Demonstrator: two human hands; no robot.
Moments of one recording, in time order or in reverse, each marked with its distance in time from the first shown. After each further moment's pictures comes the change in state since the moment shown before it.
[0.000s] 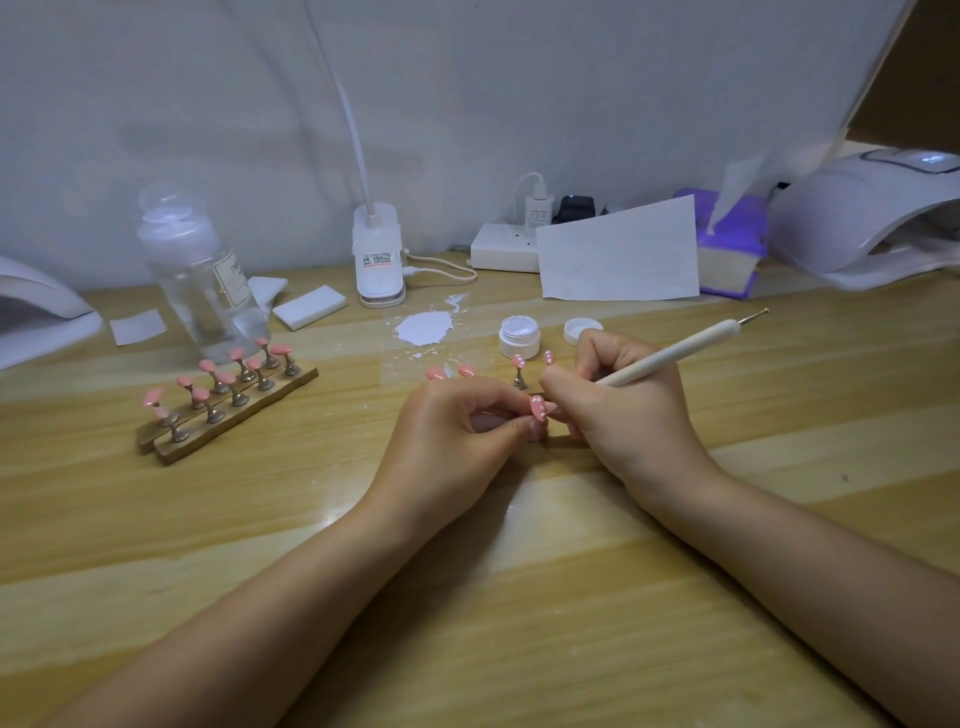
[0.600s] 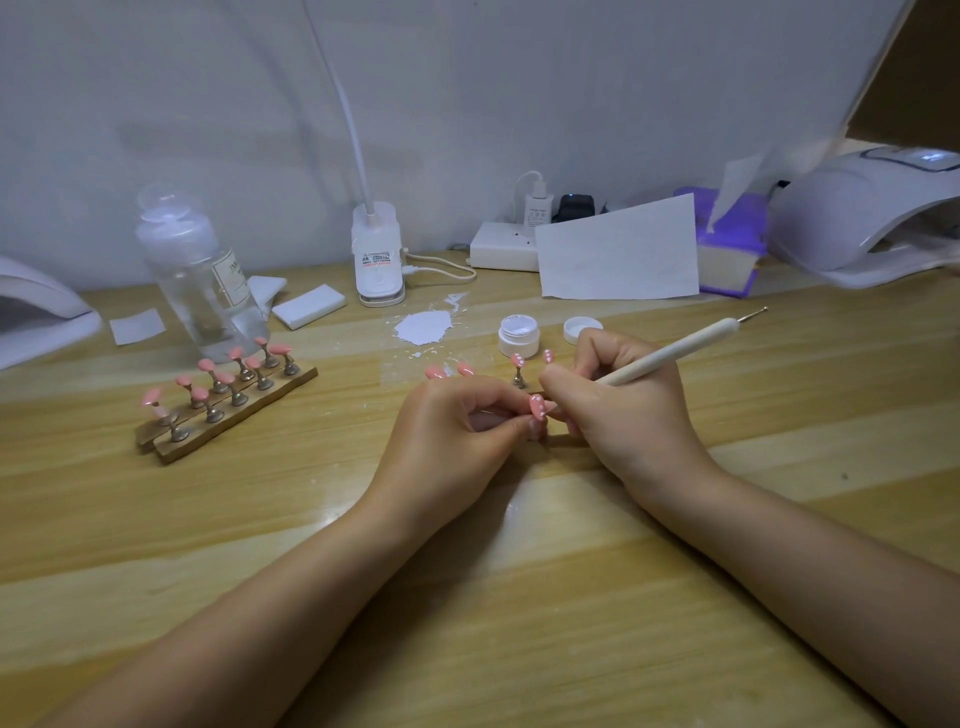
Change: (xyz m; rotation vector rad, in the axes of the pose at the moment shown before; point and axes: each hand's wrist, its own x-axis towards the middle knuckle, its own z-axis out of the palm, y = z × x) left_hand 0.000 0.001 0.001 -0.008 -0.008 -0.002; right_hand 0.000 0.000 0.000 -0.007 0.002 -0.016
